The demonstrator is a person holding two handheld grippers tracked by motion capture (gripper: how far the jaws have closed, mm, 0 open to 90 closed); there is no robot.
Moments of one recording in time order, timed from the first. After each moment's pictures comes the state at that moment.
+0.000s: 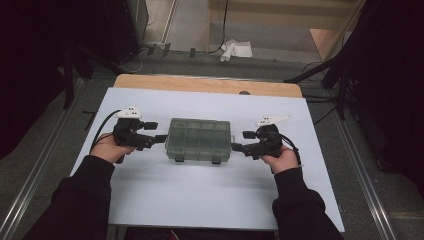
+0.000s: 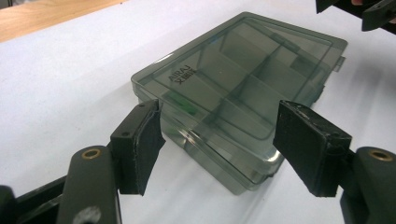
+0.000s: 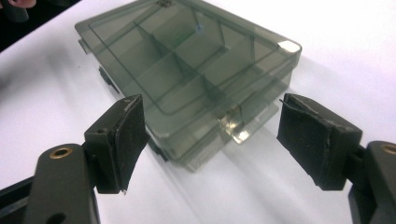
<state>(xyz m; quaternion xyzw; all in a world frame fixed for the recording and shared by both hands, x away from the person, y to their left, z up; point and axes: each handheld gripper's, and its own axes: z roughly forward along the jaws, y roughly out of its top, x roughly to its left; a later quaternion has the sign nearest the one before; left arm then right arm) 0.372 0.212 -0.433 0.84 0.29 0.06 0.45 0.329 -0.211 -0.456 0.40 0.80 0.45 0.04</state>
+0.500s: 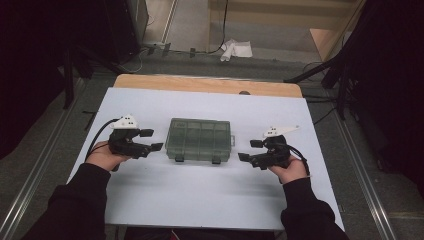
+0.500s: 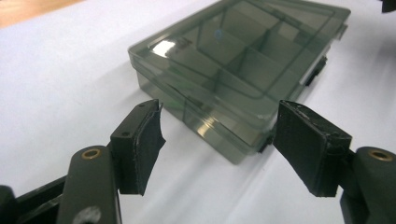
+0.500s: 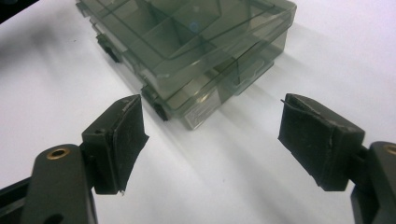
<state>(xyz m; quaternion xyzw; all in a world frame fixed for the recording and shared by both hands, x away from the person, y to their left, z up) 0.353 0.221 -0.445 0.85 0.28 0.07 0.43 0.302 -0.228 -0.467 0.40 0.81 0.43 0.05</state>
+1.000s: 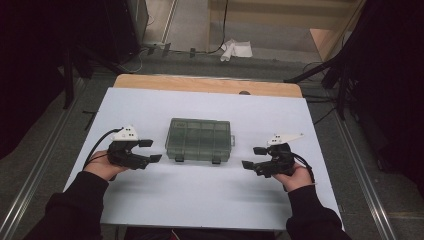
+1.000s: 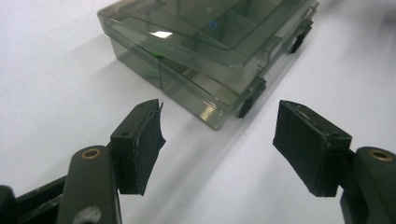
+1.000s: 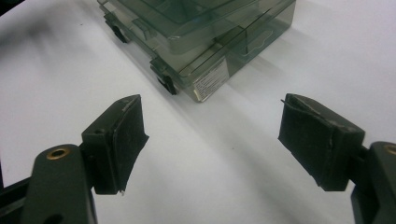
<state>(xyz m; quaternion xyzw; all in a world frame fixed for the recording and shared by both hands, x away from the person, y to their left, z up) 0.331 0.225 -0.458 0.87 0.27 0.06 0.42 0.283 -0.236 -0.474 0.40 0.81 0.43 0.03</state>
